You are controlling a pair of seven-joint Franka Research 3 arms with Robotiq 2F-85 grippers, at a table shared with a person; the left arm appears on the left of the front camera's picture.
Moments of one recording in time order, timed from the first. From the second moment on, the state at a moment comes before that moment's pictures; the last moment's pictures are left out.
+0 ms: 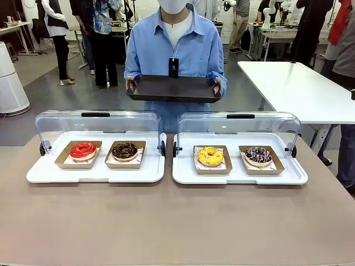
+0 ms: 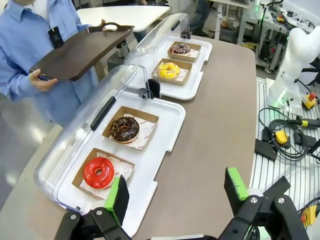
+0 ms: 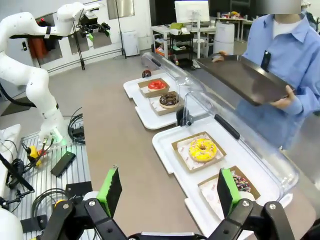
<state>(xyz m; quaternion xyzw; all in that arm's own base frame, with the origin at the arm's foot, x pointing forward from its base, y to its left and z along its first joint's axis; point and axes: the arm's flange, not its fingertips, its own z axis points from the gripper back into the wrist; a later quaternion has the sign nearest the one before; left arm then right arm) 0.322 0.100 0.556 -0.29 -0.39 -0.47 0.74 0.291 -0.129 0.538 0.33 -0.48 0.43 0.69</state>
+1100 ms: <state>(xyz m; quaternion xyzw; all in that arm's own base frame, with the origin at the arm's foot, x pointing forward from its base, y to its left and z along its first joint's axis) 0.323 0.102 0.555 -0.28 -0.39 -0.47 0.74 0.286 -0.128 0.537 0.33 -0.47 0.43 0.70</state>
